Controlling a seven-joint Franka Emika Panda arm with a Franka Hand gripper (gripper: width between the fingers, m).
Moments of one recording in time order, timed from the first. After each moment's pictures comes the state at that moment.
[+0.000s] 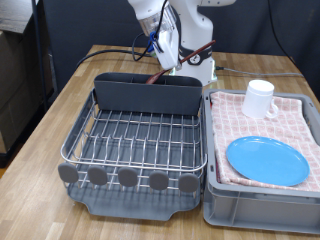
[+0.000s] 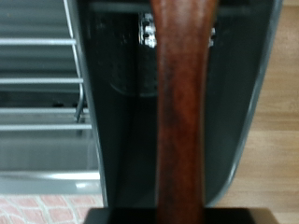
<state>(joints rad) 0.10 -0.40 -0.49 -2.79 0.28 2.23 1.78</state>
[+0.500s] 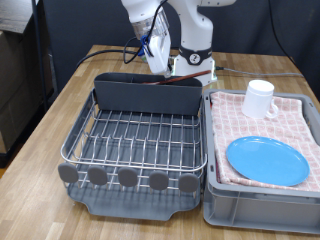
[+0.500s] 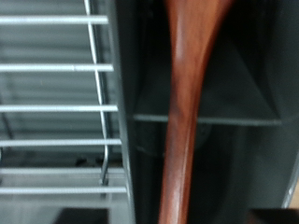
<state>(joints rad) 0.08 -0.36 -0.47 -2.80 0.20 2.36 1.83</state>
